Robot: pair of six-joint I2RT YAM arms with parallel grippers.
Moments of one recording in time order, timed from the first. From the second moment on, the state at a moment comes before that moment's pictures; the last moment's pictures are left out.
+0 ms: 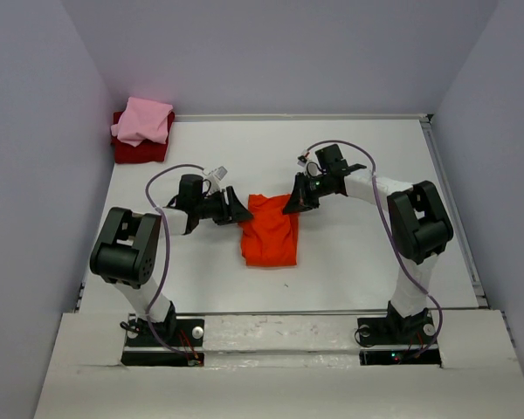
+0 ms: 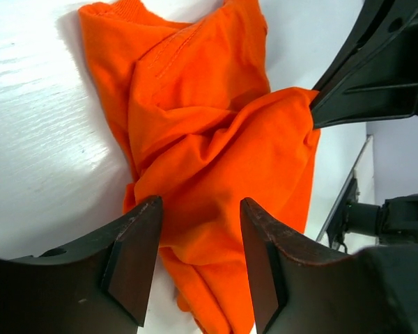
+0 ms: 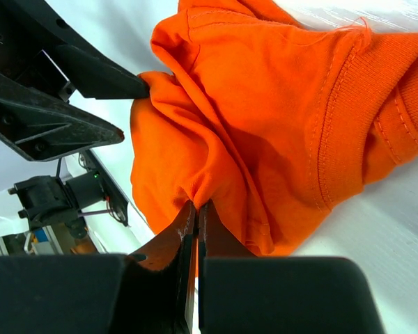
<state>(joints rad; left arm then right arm) -0.24 1.68 0.69 0.34 0.76 -0.56 0.40 1.93 1.28 -0.33 -0.76 0.50</state>
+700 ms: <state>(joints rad) -0.16 1.51 0.59 0.25 0.64 -0.50 0.40 1.93 1.28 -0.33 -0.76 0.50</state>
